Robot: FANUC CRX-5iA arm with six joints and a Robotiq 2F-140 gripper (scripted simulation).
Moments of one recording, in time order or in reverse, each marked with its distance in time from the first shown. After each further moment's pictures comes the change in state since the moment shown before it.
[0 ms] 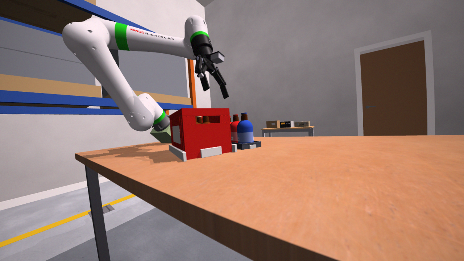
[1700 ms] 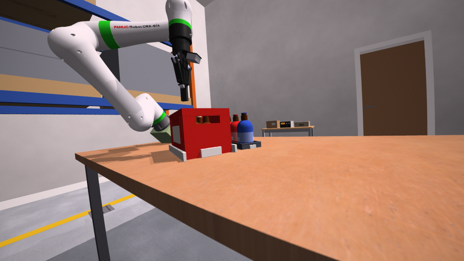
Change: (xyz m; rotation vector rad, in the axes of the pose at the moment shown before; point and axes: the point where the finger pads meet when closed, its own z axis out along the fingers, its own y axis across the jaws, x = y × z) arm -0.112 0.077 -0.034 0.127 -0.322 -0.257
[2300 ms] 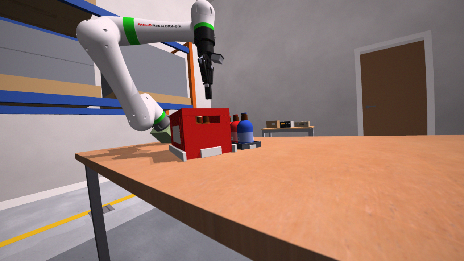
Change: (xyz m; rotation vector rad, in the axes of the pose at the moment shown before) arm 0.084 -0.068 -0.010 0.000 0.005 0.044
